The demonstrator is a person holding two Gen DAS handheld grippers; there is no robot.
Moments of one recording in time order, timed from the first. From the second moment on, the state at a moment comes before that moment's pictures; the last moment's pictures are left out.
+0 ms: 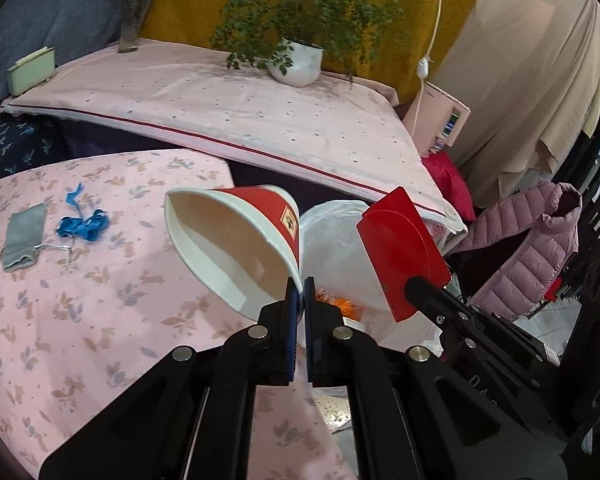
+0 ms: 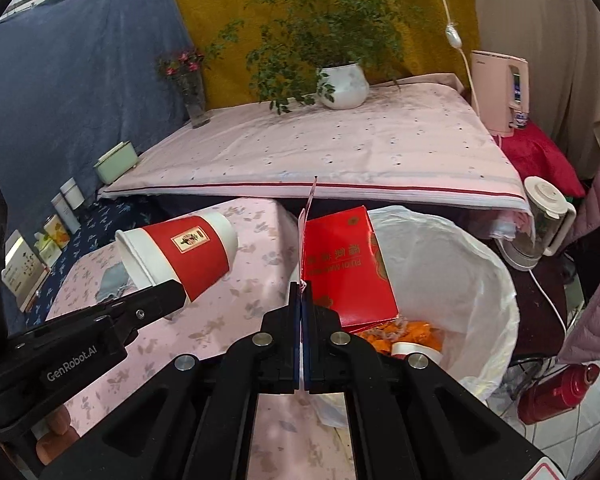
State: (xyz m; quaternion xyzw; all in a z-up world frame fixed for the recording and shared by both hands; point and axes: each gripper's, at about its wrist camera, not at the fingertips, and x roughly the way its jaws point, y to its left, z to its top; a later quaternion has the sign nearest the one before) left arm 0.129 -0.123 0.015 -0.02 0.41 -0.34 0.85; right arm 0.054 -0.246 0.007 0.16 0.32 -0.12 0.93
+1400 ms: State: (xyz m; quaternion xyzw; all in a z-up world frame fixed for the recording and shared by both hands) left arm 0.141 -0.110 0.000 -0.03 0.42 -0.27 0.86; right arm 0.045 -0.268 0.004 0.16 0.31 -0.16 0.92
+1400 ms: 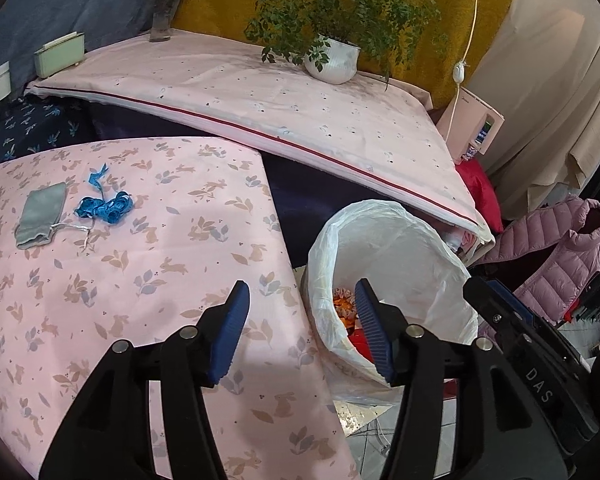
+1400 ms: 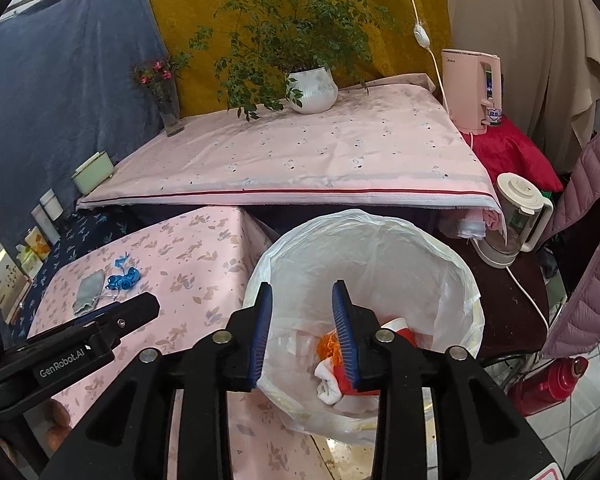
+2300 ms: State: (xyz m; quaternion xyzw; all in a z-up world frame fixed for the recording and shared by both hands) left arm 0.188 0.026 -0.020 -0.10 0.43 -0.16 0.88; right arm 0.111 -0.148 0.007 0.10 0.34 -0.06 0.93
